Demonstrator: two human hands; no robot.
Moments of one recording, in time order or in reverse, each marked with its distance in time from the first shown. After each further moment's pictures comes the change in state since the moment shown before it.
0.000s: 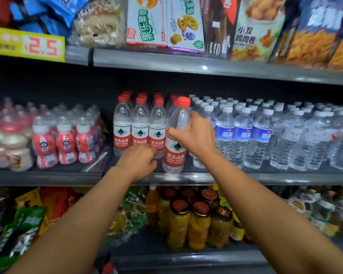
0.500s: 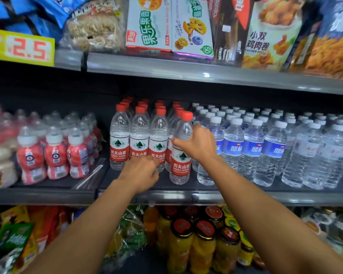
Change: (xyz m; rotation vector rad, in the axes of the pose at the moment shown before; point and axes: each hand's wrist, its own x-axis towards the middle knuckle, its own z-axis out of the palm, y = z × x) left_hand 0.038 -0.013 0.028 -0.029 -0.015 -0.022; right_hand 0.054 0.029 0.045 -0.061 -0.086 0.026
